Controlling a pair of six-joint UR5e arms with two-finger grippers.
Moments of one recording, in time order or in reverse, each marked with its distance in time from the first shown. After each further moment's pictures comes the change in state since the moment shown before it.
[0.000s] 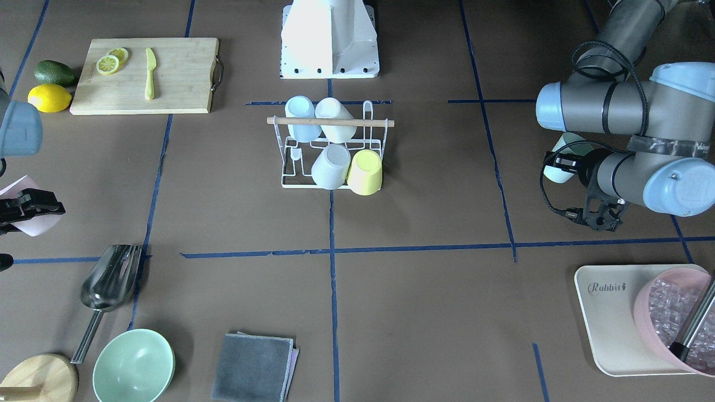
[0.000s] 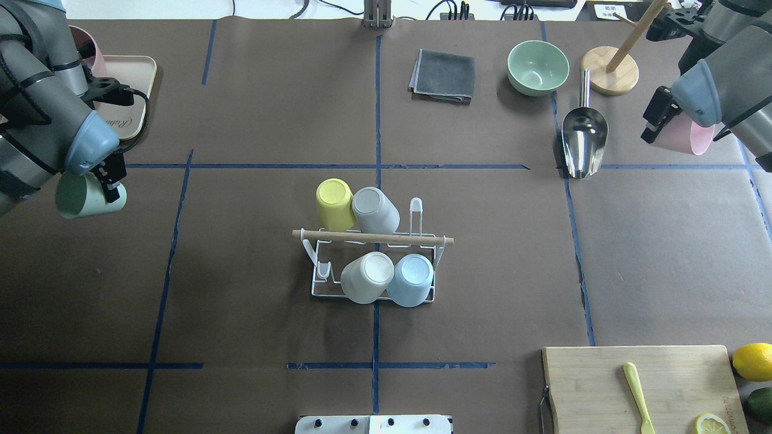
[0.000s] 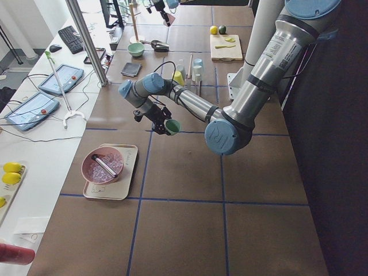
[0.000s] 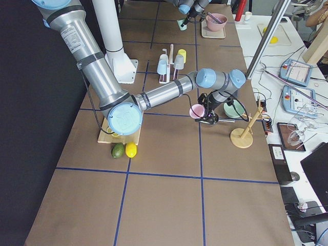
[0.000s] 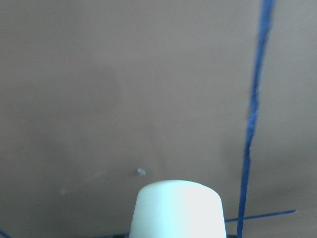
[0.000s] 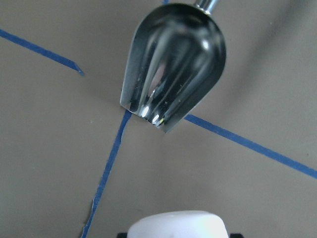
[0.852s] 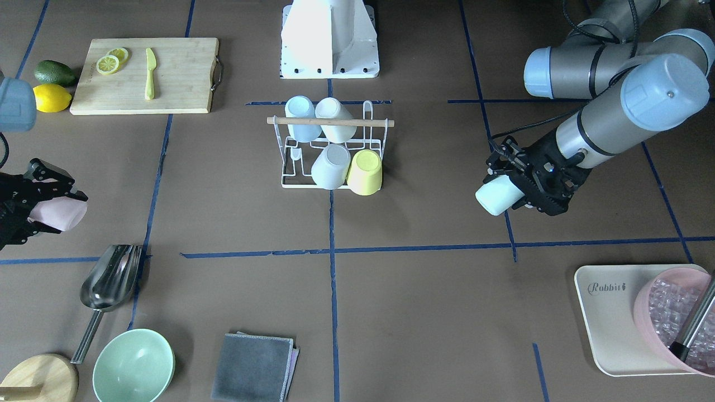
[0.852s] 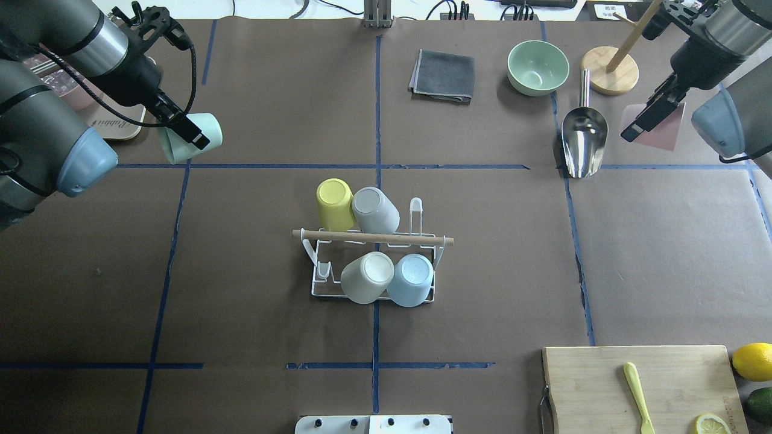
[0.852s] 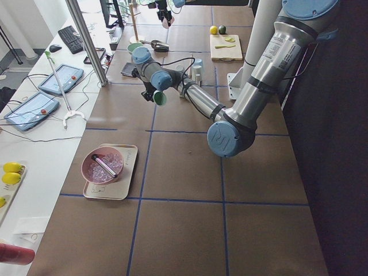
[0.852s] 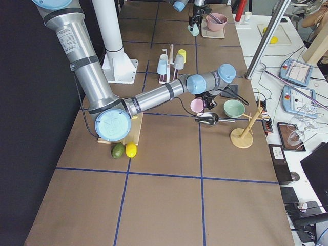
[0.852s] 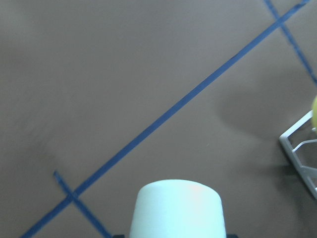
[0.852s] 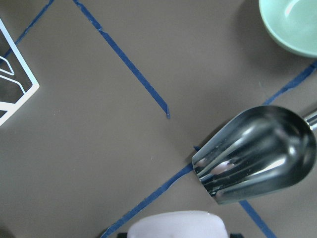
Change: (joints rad) left arm 0.048 0.039 -0.137 -0.943 0.004 -0.283; right arm -0.016 -0.104 0.083 0.432 0.119 -0.137
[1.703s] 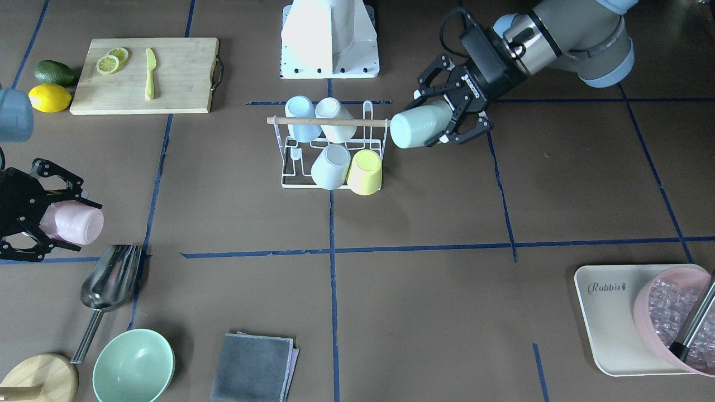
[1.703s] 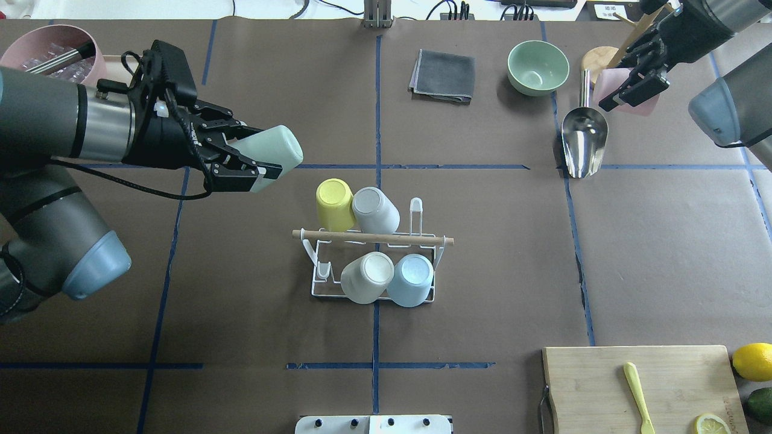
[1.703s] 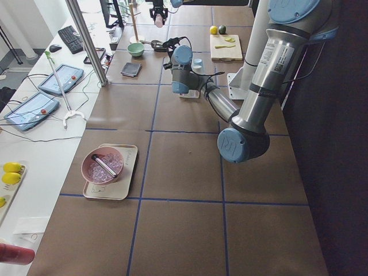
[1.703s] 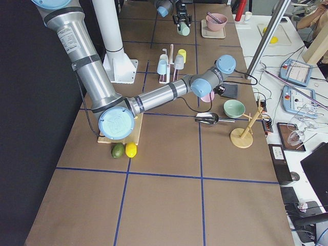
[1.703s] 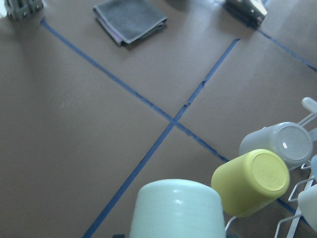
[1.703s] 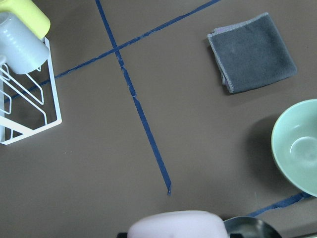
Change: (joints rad) left arm 0.258 0.147 -0.217 -0.831 0.342 -0.317; right arm 0.014 0.042 -0.041 0.412 0.024 0.055
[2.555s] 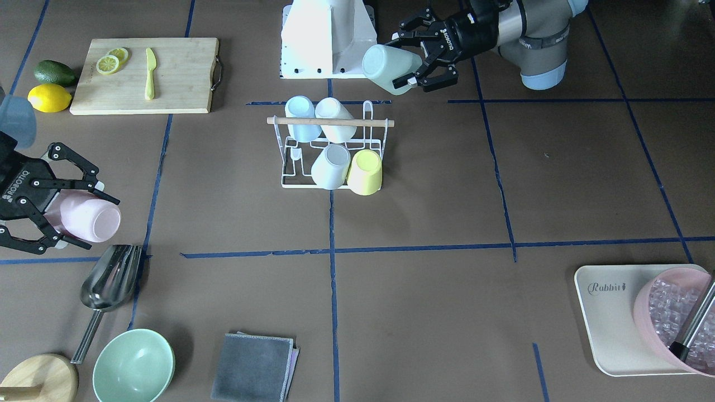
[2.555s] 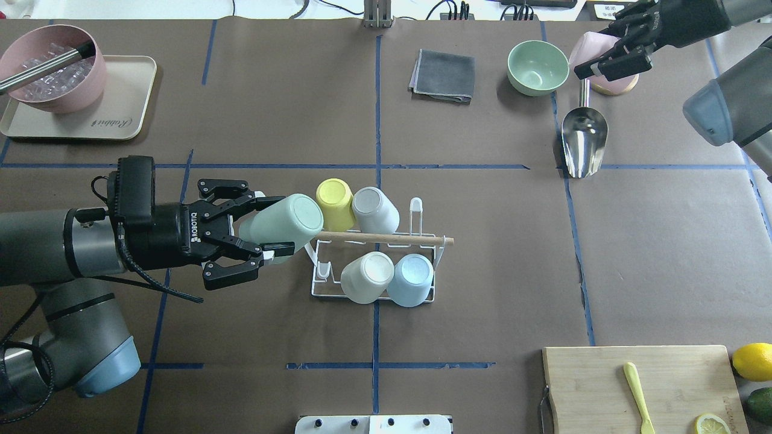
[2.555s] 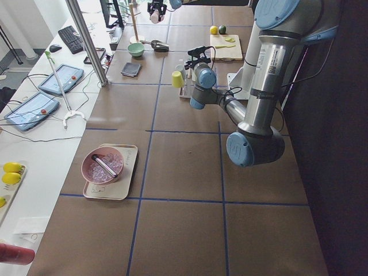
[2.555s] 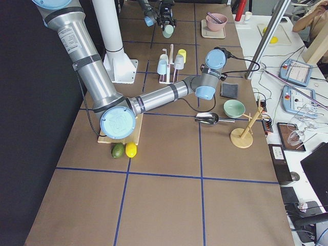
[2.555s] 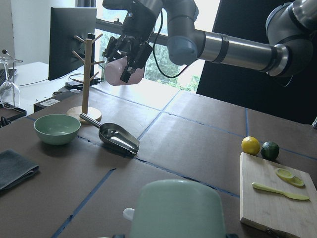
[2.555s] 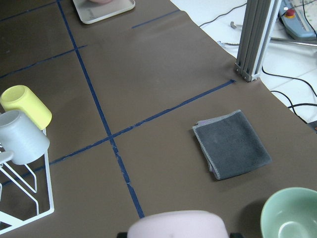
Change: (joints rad) left arm 0.205 0.106 0.093 -0.580 0.251 -0.014; right arm -0.013 0.004 -0.032 0.611 -0.071 0.511
